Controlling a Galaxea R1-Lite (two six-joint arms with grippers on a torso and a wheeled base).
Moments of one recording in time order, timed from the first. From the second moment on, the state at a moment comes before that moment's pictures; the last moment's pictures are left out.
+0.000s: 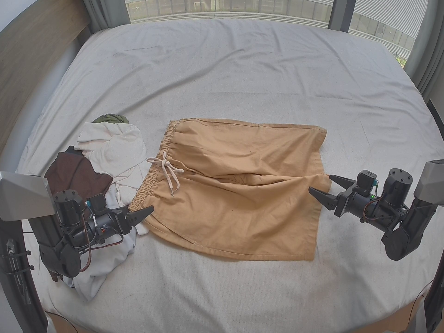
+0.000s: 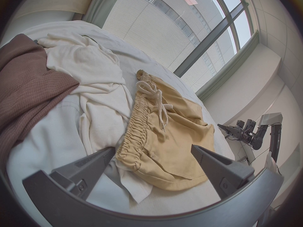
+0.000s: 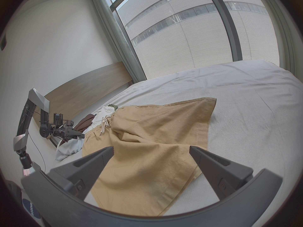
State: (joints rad) left arm -0.02 2.23 -0.44 -1.55 -0.60 -0.32; right arm 0.14 2.10 -0.48 -1.54 0.49 0.09
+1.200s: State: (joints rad) left arm -0.04 2.23 -0.44 -1.55 -0.59 -0.32; right arm 0.18 2.13 -0.25 -1.54 0.52 0.15
